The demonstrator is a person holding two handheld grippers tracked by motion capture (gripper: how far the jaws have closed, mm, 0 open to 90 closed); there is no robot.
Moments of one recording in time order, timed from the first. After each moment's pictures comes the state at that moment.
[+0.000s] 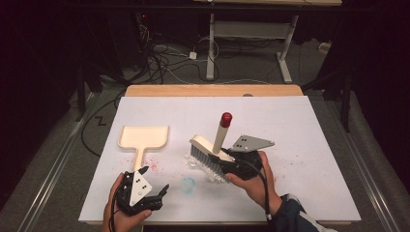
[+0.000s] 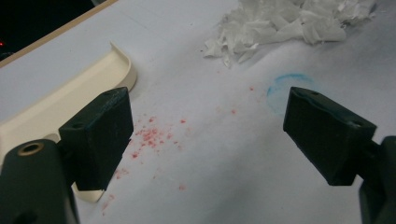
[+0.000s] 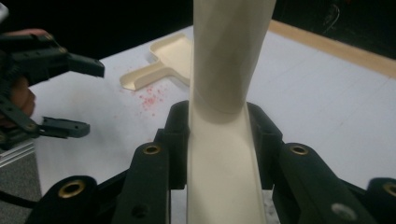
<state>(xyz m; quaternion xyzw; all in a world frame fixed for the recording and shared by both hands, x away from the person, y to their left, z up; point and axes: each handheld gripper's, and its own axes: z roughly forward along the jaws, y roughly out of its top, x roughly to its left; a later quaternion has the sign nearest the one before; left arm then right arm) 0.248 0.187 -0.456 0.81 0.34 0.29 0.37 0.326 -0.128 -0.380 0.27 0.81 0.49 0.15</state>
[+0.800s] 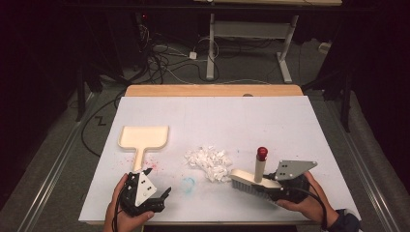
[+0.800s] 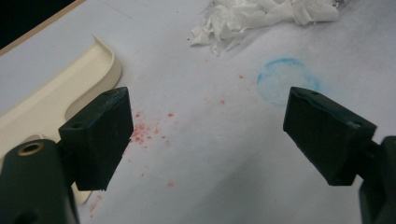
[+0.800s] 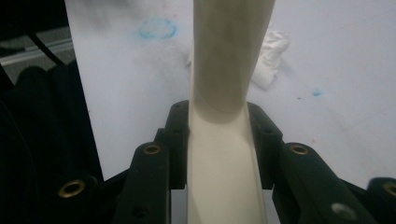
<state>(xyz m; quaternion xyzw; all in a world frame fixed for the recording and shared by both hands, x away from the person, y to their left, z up) 0.250 0.181 -0.460 0.83 0.32 0.29 0.35 0.293 -0.234 -0.412 0.18 0.90 0.39 0.11</state>
